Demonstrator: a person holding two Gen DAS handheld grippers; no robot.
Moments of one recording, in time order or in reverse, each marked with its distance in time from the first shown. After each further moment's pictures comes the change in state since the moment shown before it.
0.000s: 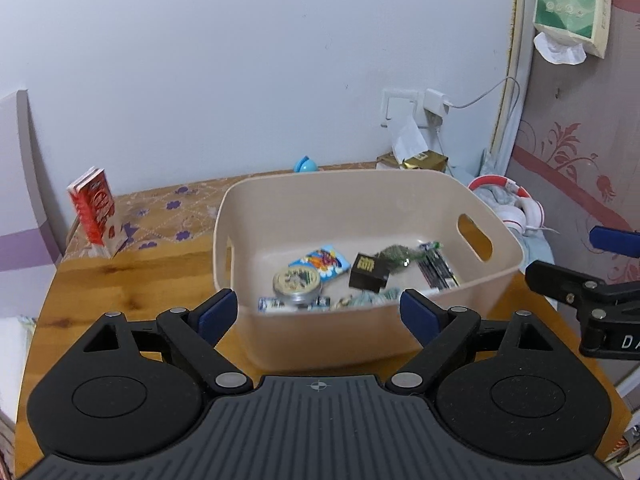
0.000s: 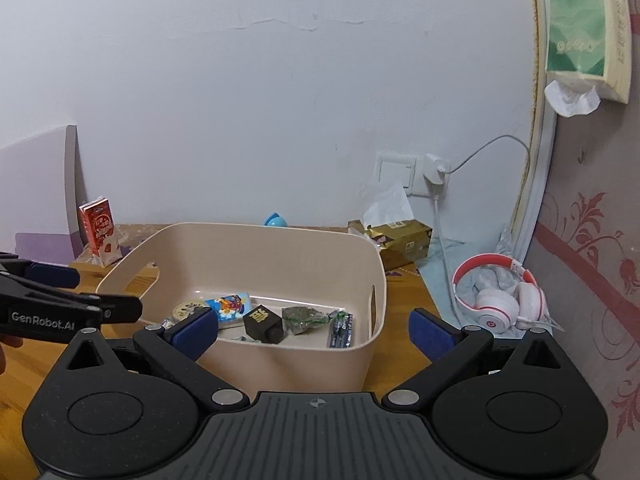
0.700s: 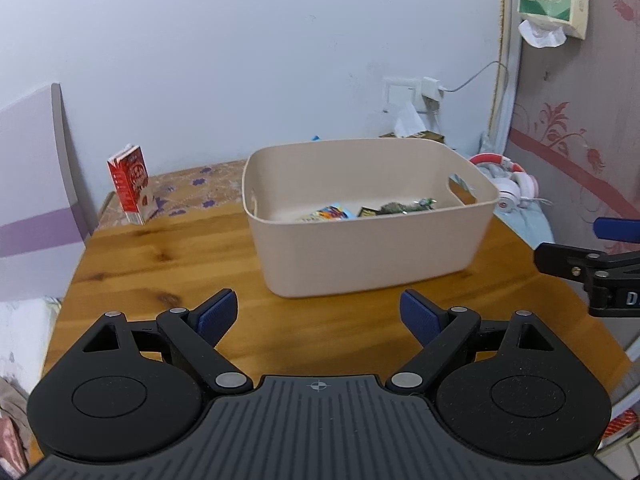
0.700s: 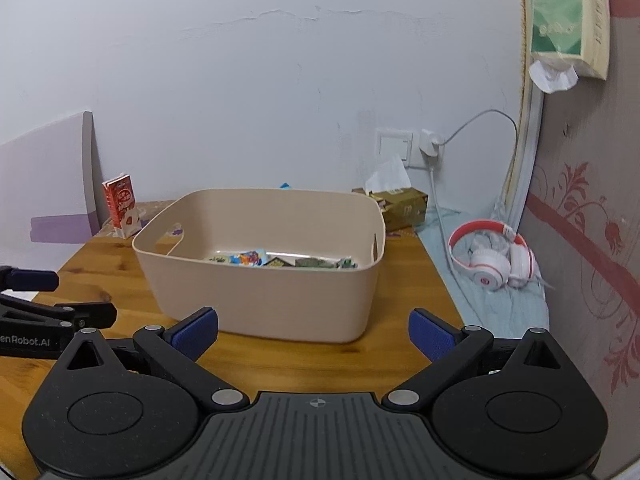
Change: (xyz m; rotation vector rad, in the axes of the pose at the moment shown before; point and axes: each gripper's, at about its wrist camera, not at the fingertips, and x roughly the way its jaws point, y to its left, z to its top) left arm -0.069 -0.004 -0.067 0.014 -0.004 0.033; right arm -0.054 0.010 -0.035 0.034 0.058 0.015
